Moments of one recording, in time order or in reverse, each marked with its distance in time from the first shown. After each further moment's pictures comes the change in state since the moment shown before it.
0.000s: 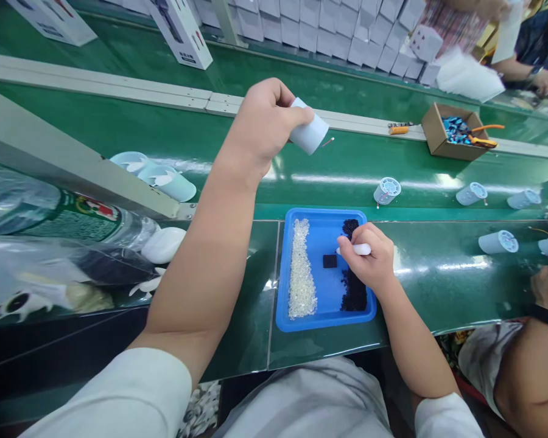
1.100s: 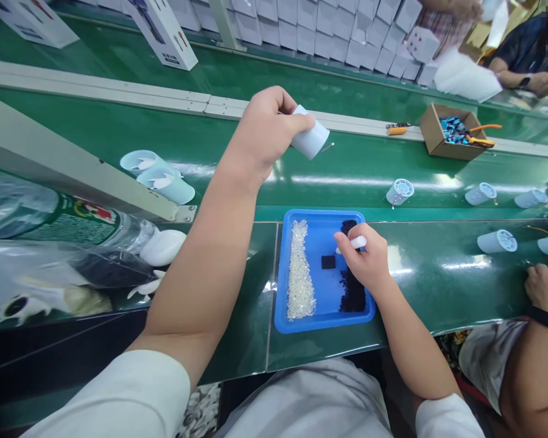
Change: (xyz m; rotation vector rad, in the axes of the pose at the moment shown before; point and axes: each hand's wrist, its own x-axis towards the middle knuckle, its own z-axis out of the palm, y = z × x) left_hand -0.010 0.014 0.012 0.601 0.006 -0.133; right_hand -0.002 0.004 0.005 0.009 -0.019 0.064
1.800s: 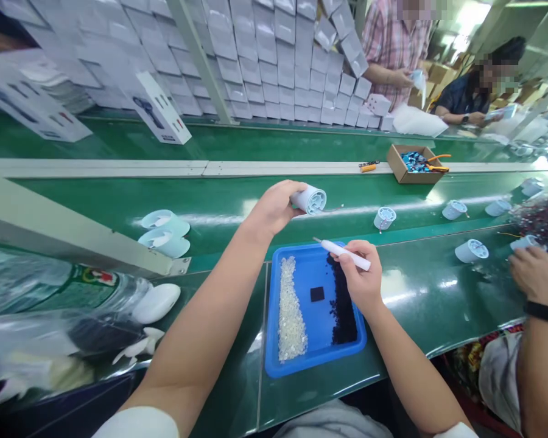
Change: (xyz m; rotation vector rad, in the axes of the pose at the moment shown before) left_hand -0.007 -0.019 0.032 -0.392 -0.196 -0.428; right_hand -0.003 0.006 0.003 0.522 0.300 0.151
